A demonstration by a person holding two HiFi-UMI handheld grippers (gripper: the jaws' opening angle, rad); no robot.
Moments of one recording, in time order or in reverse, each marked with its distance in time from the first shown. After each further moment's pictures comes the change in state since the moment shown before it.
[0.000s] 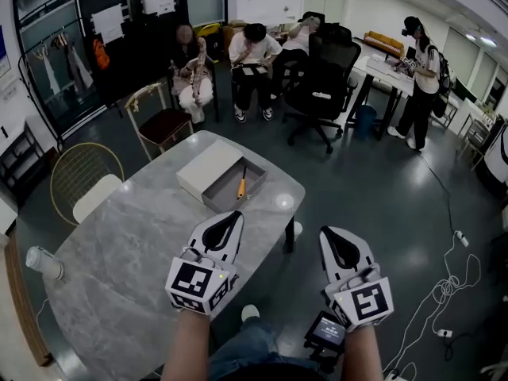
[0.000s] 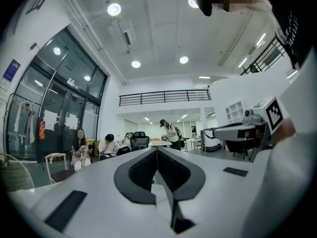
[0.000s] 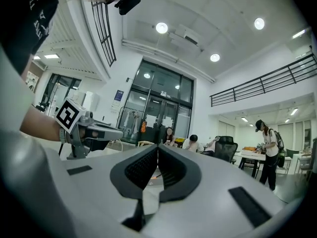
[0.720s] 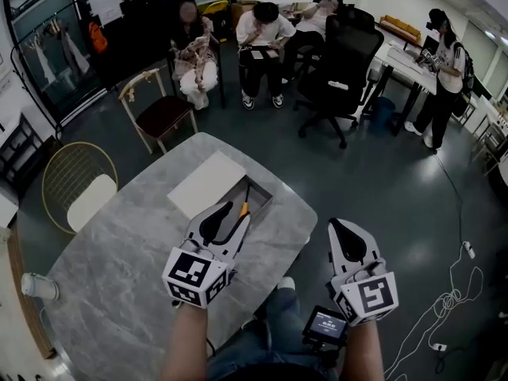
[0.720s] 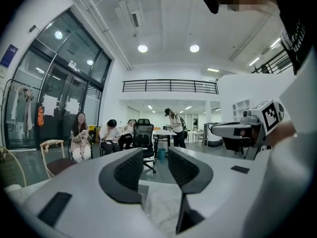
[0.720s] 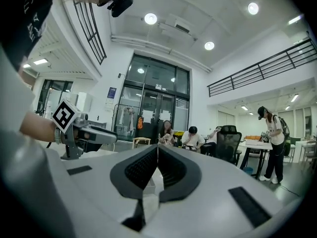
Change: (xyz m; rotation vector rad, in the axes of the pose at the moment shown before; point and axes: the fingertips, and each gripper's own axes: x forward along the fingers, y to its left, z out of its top) left arm 0.132 0.094 -0.047 -0.084 0.143 0.005; right arm 0.144 -0.093 -0.052 0.069 0.087 0.010
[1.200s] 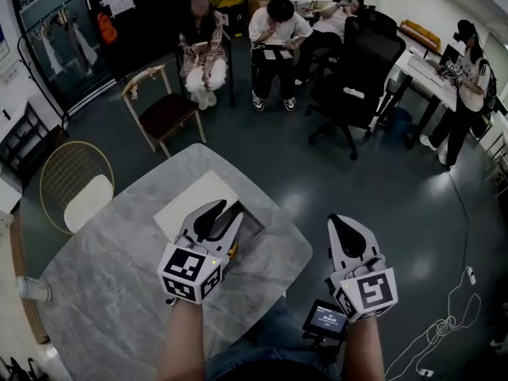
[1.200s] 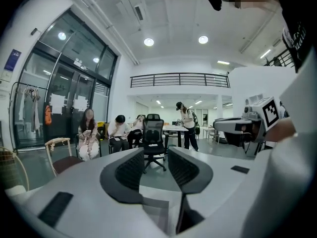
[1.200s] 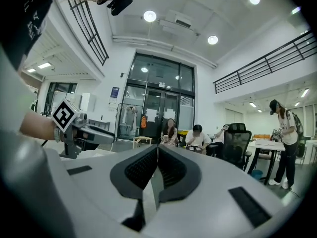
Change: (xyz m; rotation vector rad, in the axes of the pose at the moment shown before) left arm 0.095 0.059 -0.007 -0.010 0.064 0.108; right arm 0.102 -0.080 -0.015 0.003 0.009 0.083
